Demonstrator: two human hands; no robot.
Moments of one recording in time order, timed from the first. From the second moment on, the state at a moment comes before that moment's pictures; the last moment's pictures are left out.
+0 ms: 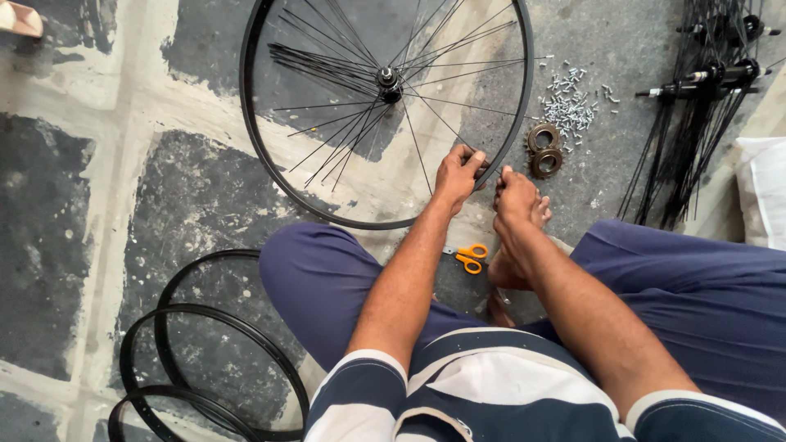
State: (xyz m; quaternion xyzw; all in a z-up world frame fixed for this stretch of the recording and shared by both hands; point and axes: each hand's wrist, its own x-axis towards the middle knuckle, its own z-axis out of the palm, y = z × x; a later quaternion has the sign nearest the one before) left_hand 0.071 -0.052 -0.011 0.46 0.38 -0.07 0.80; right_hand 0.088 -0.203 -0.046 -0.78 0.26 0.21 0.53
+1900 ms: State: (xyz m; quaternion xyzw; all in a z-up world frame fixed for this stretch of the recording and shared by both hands) left_hand 0.045 -0.044 -0.032 0.39 0.28 -0.22 0.85; right_hand 0.152 -0.225 0.016 -0.60 0.21 0.34 0.69
